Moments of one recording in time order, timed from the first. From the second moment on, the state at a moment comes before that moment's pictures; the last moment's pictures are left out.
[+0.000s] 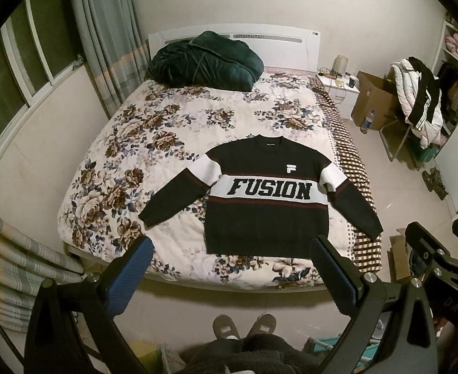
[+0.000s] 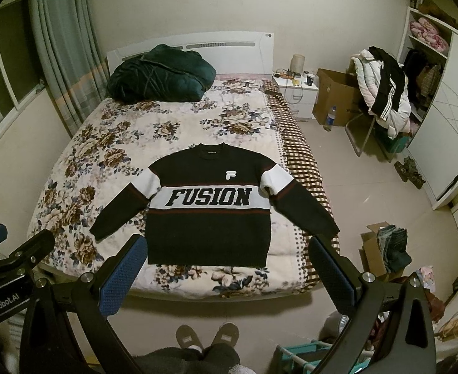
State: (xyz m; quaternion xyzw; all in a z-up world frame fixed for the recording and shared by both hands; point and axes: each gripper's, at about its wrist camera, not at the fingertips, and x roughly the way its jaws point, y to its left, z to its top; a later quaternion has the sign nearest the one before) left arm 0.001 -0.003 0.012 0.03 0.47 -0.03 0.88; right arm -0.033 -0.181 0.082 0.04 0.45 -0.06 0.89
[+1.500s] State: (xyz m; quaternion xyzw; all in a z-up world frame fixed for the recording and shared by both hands) left arm 0.024 -0.026 0.039 0.03 0.46 0.00 0.89; right arm -0.025 -0.165 0.098 0.06 0.45 -0.04 0.89
